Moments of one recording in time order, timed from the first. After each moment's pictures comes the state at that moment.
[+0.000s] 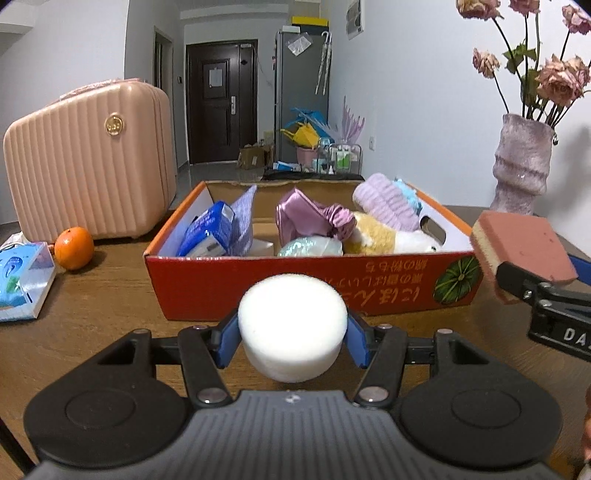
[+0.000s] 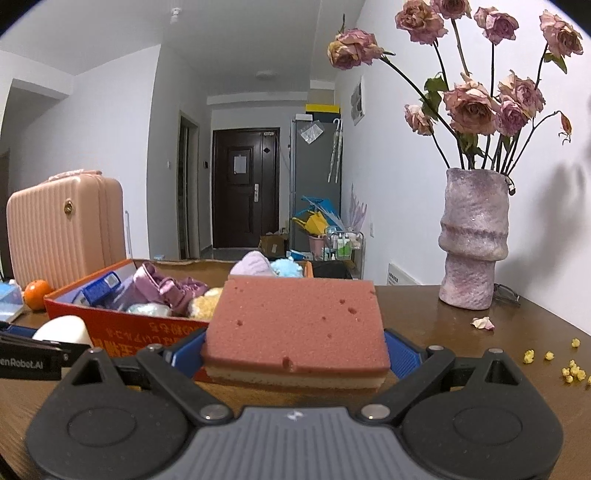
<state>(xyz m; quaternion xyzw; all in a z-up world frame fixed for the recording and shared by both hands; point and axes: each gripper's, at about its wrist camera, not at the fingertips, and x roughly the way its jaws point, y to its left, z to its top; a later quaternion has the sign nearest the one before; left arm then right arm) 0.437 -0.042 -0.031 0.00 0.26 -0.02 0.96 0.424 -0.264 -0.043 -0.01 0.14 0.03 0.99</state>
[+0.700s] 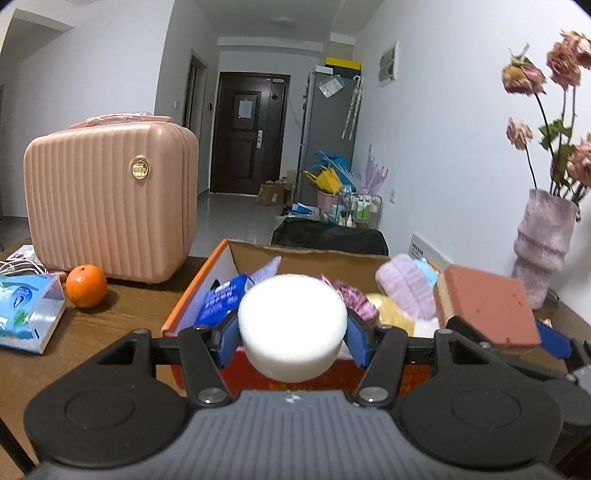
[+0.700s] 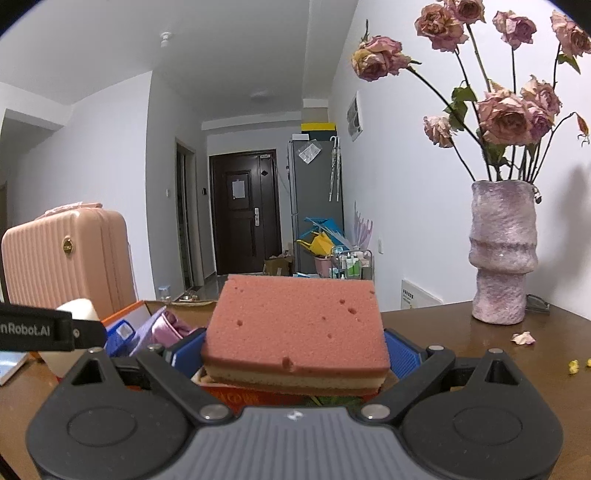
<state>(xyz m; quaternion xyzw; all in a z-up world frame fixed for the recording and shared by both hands) 0.466 -0.026 0.007 -0.06 0.20 0.02 0.98 0.460 -0.220 -0.034 0.02 0.11 0.04 0.99</state>
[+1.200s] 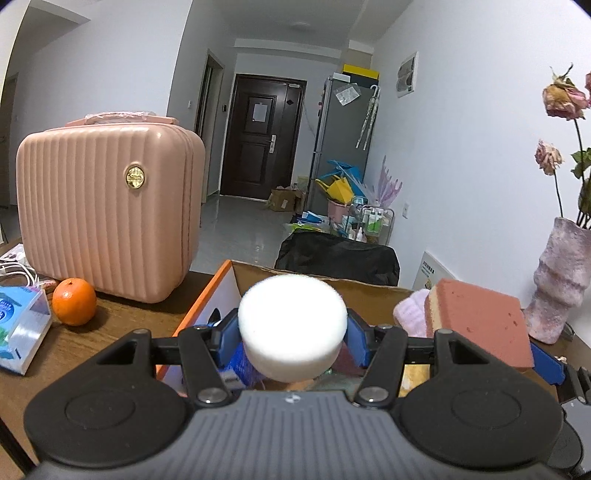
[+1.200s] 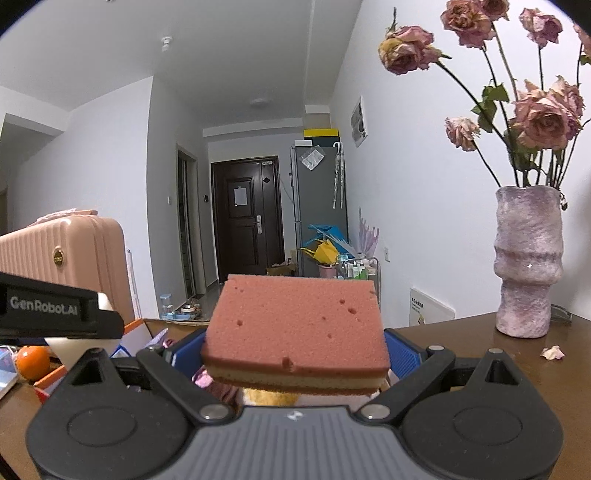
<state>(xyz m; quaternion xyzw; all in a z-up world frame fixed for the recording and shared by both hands) 0.516 -0.016 0.013 -0.08 0.19 0.03 0.98 0.505 -0.194 -0.033 0.03 0.09 0.04 0.99</state>
